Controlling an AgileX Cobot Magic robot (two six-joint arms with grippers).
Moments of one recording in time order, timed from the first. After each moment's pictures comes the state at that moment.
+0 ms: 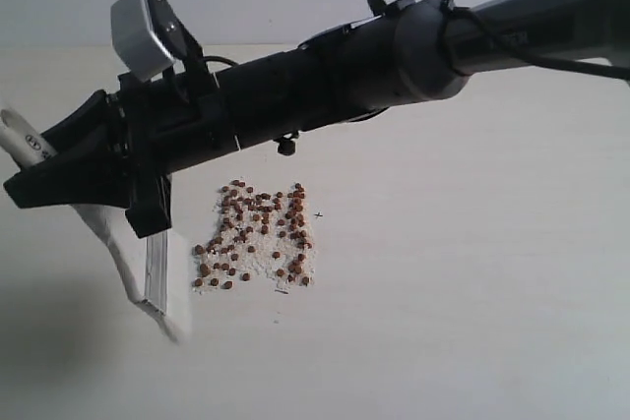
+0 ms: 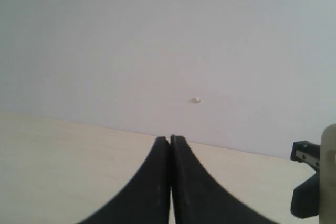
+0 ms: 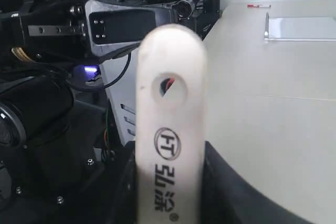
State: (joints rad) left arm -0.25 0.01 -0.02 1.69 0.03 -1.94; right arm 0.72 2.14 -1.41 1.72 1.21 -2.09
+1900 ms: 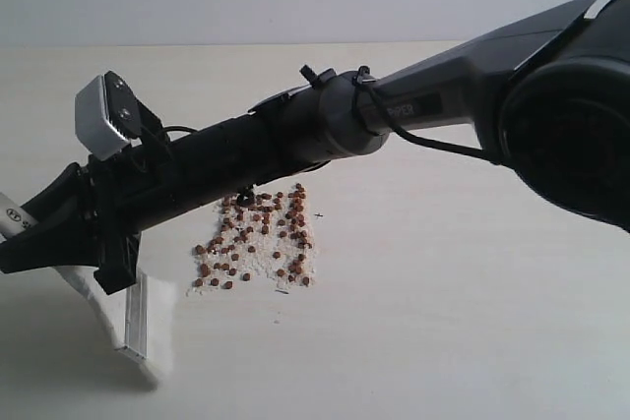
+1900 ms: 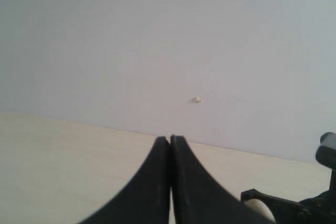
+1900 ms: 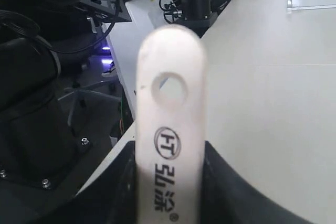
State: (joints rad) left arm -0.25 0.01 -0.02 1.69 0.02 -1.94; right arm 0.78 2.35 -1.55 1.74 1.19 -2.09
